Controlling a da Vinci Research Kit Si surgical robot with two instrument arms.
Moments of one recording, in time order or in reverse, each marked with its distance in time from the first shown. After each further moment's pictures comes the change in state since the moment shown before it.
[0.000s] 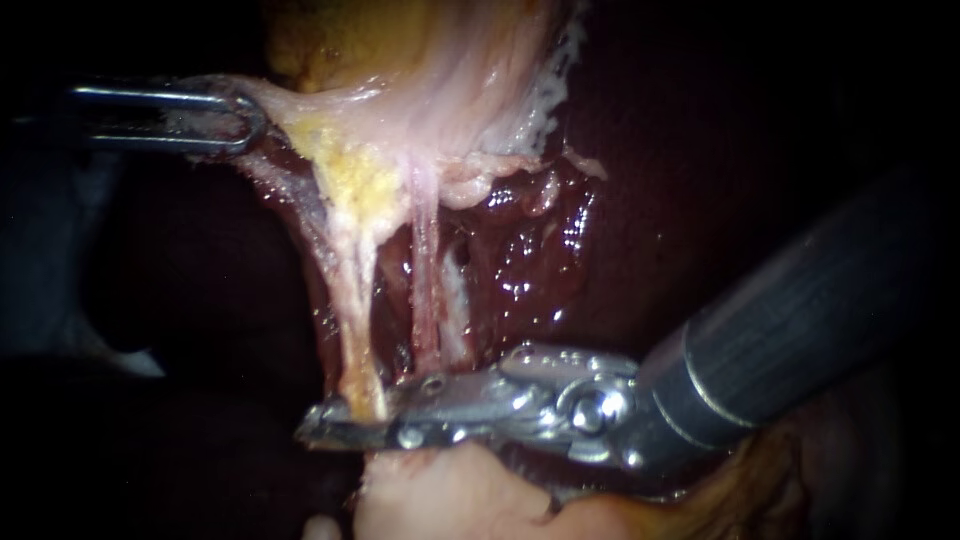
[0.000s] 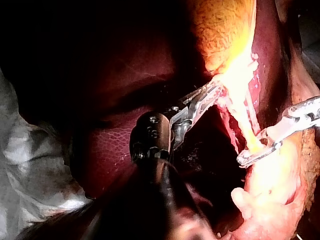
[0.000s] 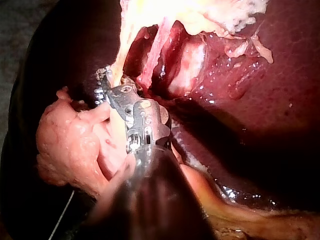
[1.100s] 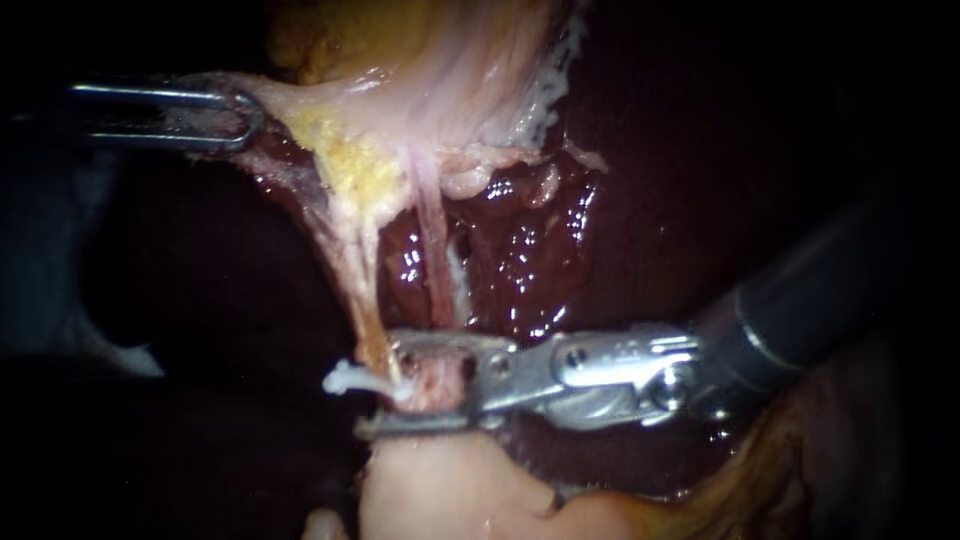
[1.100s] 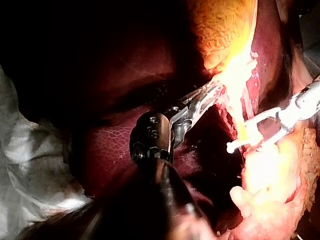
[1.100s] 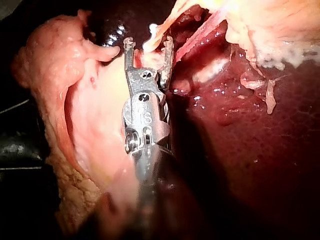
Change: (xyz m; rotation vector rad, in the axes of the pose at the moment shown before) right arm -0.002 0.003 -0.006 -0.109 0.110 -0.512; left arm 0.000 0.000 0.000 0.000 0.000 0.000
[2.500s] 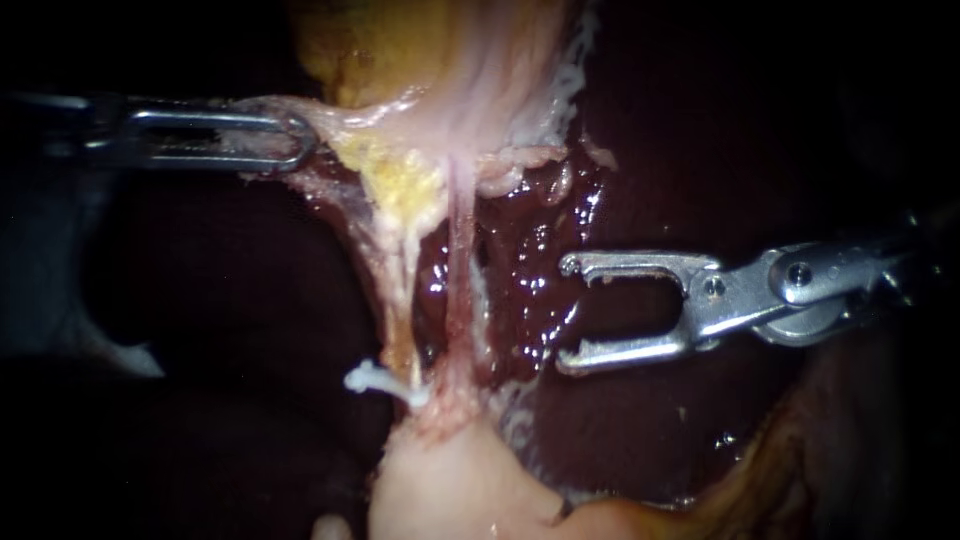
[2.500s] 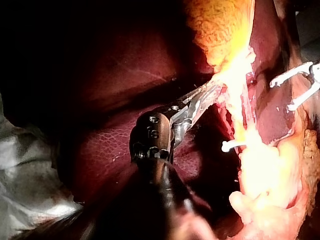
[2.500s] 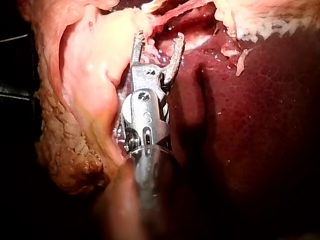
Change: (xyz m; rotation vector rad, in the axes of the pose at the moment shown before) right arm 0.001 0.005 -0.014 0.034 0.001 -0.100; left arm -0.003 -0.001 0.006 -0.009 -0.005 0.020
